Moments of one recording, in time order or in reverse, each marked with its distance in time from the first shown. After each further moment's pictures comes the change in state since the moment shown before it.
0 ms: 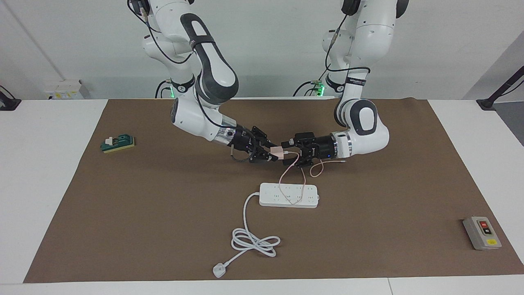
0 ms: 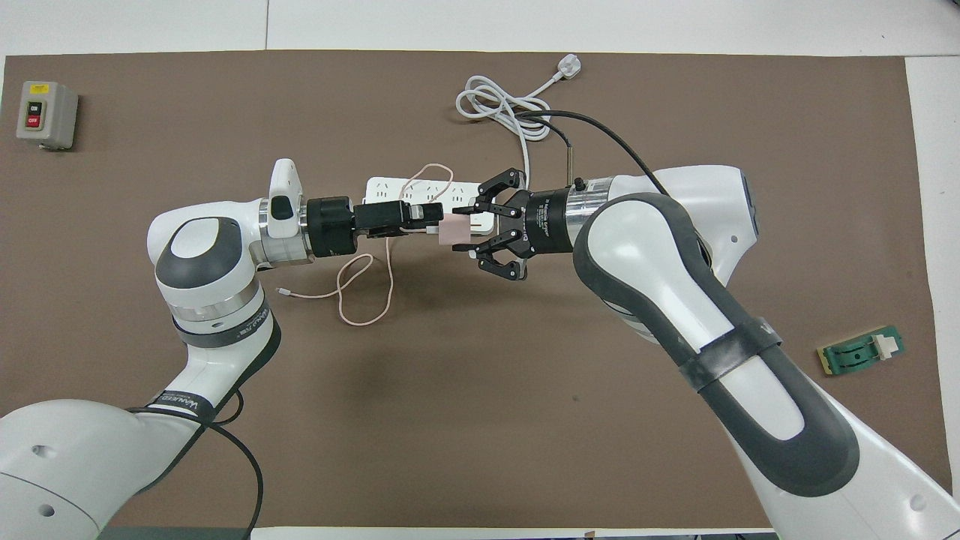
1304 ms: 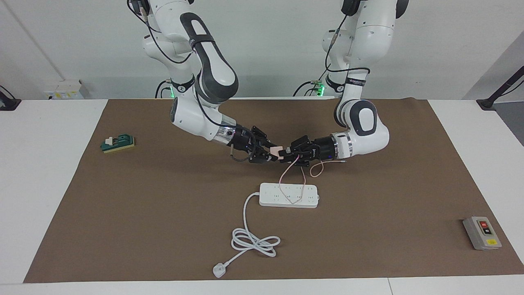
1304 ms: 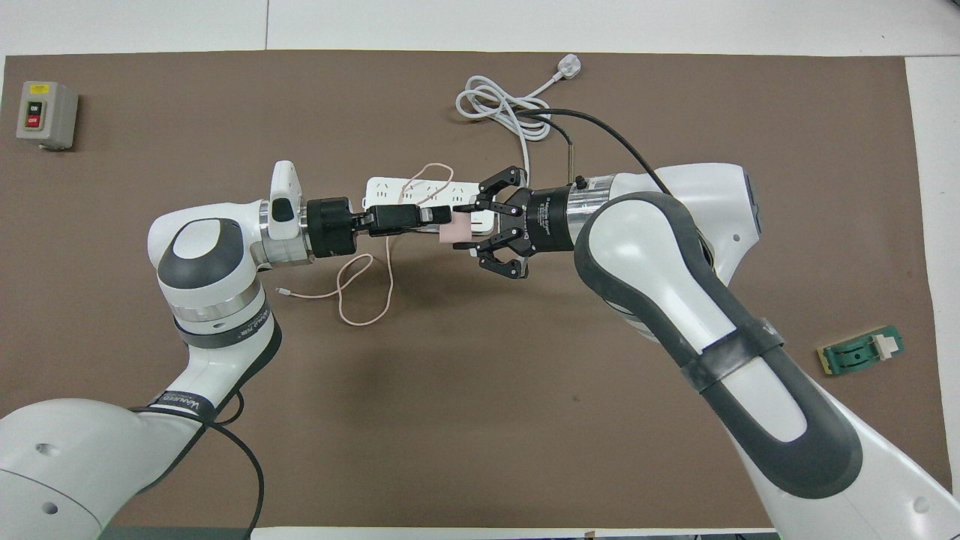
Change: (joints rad) left arm -0.001 0.003 0.005 -0.003 0.000 0.019 0.026; right arm -0.001 -0.002 -0.001 0.005 -0.001 0.001 -0.005
